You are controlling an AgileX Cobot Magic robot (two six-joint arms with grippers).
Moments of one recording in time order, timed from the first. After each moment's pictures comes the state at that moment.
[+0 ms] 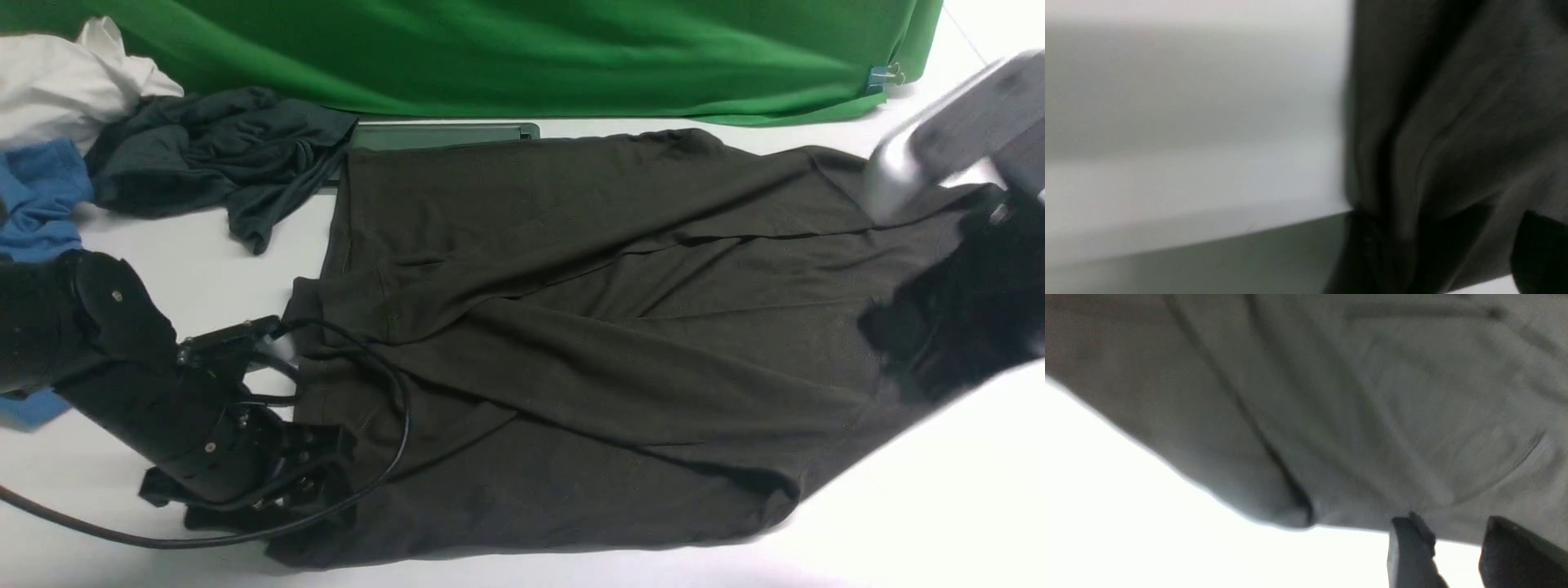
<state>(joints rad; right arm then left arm) 0.48 1.20 -0.98 -0.08 0.92 -0.19 -0.08 1.63 -0.74 -0.50 0.77 0.24</state>
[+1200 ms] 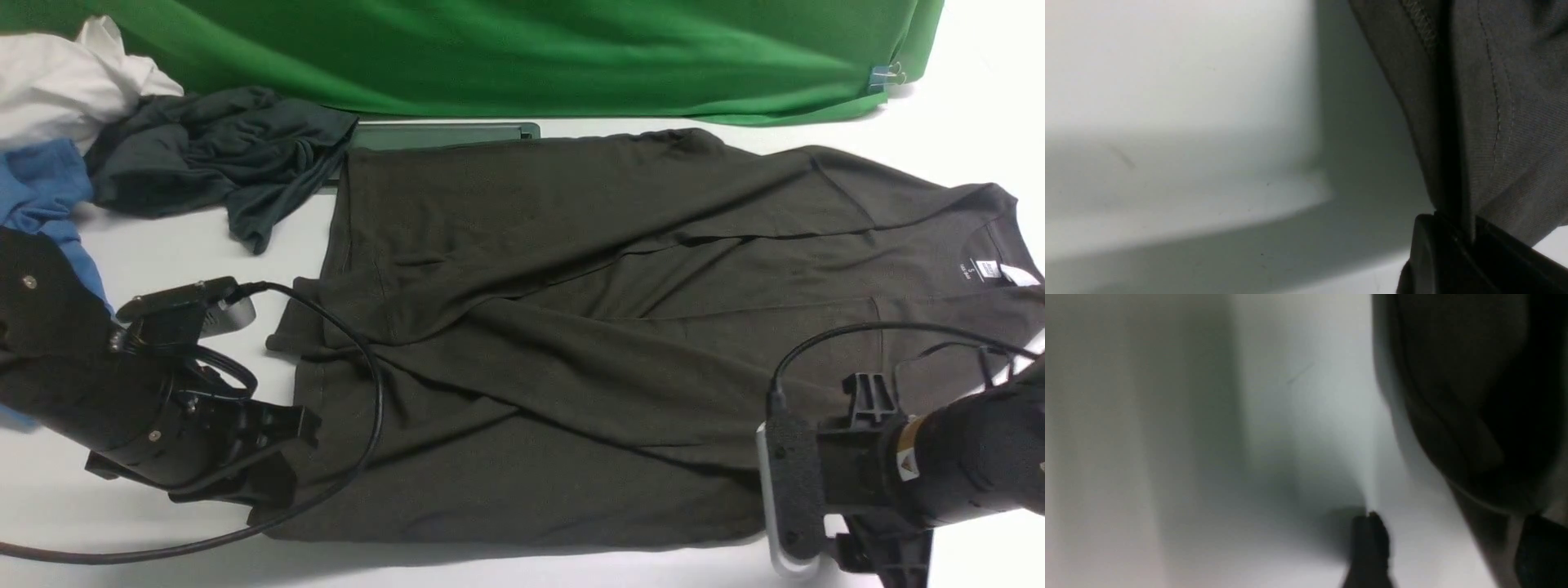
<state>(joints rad) 0.49 1.53 -0.61 -0.11 0.41 -0.98 -0.05 1.42 -0.74 -0.39 0.83 0.18</state>
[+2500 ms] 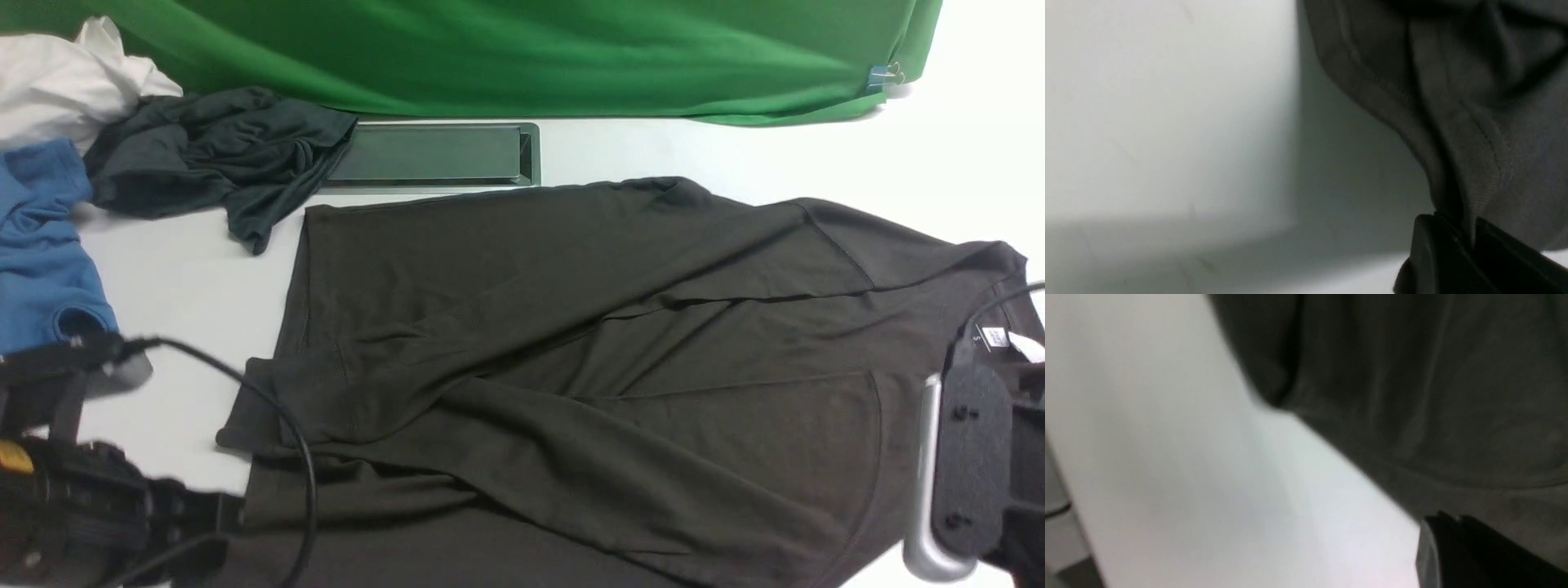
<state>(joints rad) 0.49 1.01 -0.63 0.02 0.86 -0.77 -0.05 0.99 -0.58 -0.29 0.90 0.02</state>
